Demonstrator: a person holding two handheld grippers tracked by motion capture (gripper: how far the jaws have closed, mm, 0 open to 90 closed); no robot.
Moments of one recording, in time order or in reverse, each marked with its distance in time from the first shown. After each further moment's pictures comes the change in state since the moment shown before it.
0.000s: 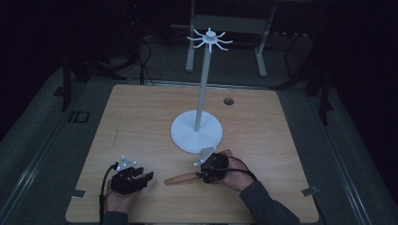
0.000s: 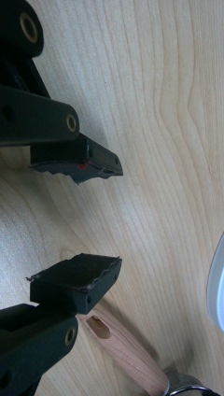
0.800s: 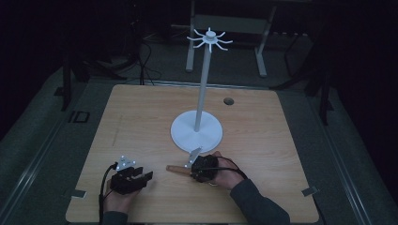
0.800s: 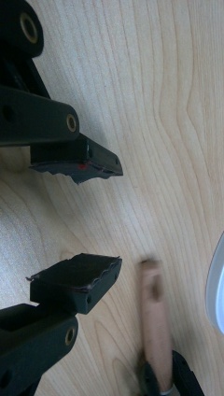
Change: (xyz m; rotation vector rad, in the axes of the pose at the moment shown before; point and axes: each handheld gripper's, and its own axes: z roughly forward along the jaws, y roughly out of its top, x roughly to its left) left arm 0.001 0.000 -0.001 0.000 0.002 0.004; right arm 0.002 0.014 0.030 0.089 0.078 -0.004
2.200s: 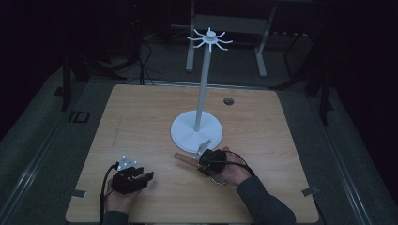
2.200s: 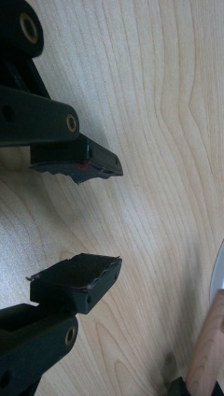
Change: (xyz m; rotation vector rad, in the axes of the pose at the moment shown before) left arm -0.001 0.000 0.003 0.013 0.001 0.009; right arm -0.020 -0.014 -0.014 0.008 -0.026 0.107
